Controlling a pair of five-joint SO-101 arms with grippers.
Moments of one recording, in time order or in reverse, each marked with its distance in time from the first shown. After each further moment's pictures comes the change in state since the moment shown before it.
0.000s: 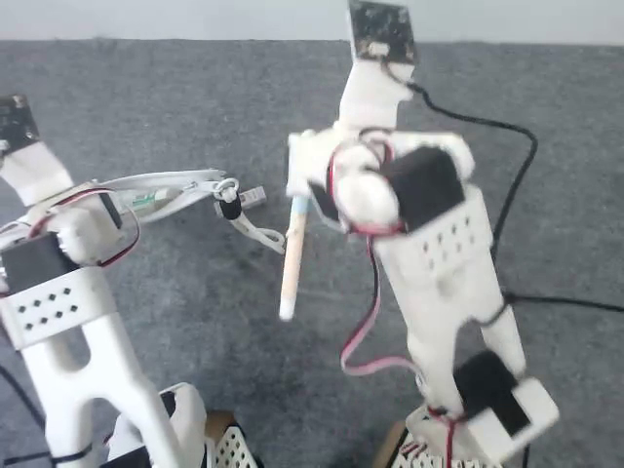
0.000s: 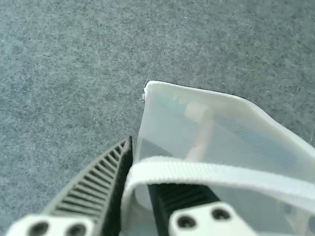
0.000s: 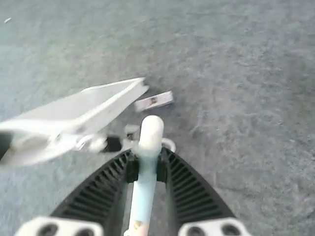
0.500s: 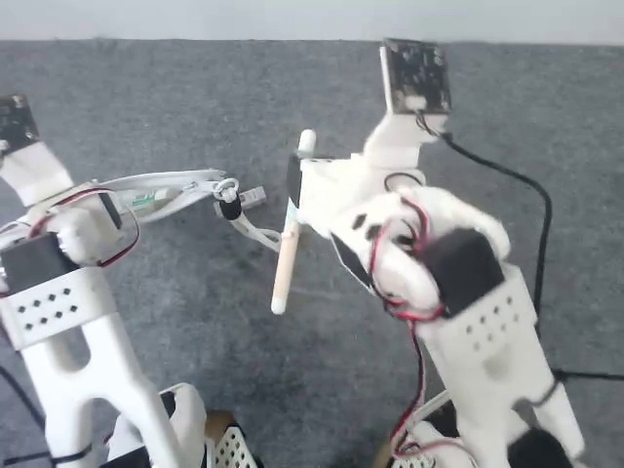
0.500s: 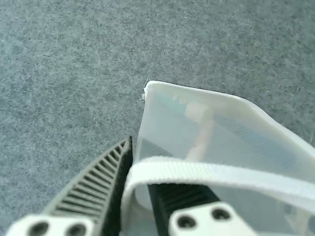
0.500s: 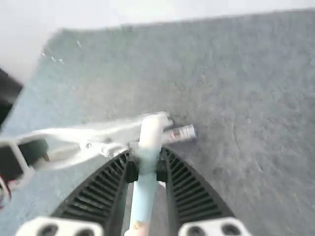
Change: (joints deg) left arm 0.0 0.0 0.0 0.0 0.0; right arm -0.4 -26.9 37.7 -29.5 0.0
